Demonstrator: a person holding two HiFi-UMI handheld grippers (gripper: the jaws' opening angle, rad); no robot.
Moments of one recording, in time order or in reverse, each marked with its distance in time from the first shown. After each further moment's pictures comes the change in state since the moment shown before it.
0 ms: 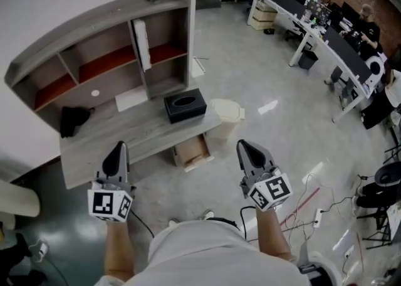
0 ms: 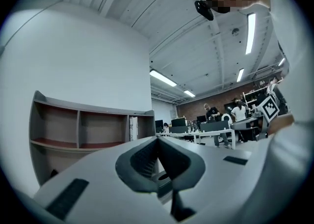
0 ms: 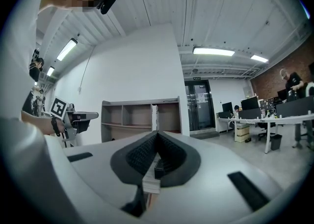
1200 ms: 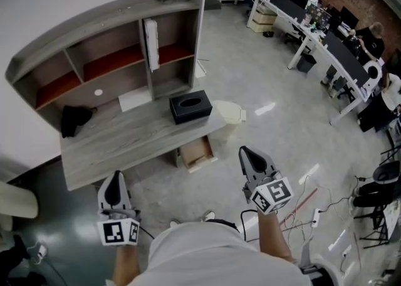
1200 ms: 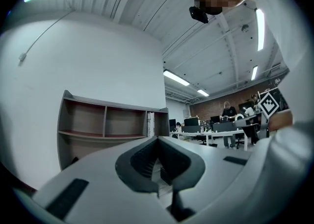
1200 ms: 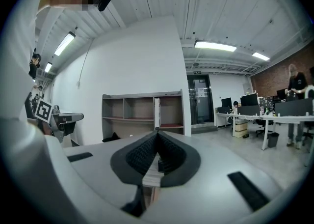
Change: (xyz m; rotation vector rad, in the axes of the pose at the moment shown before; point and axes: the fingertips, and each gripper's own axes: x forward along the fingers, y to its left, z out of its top) left arm -0.091 0.034 -0.032 -0.044 0.007 0.174; right arm 0.010 0.036 -0.015 -0.004 0.080 -0.009
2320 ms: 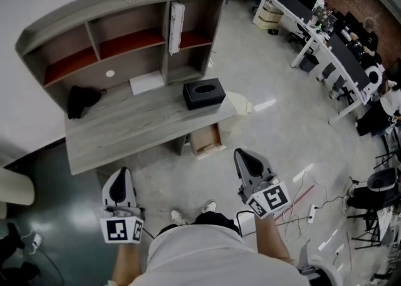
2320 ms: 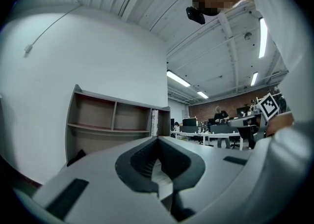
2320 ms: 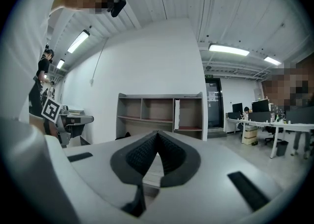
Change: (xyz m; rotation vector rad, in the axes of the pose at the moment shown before) left arm -0.054 0.054 -0.017 -0.049 0.022 -0.021; right arm 0.011 0.120 0.000 -0.076 -0.013 0.095
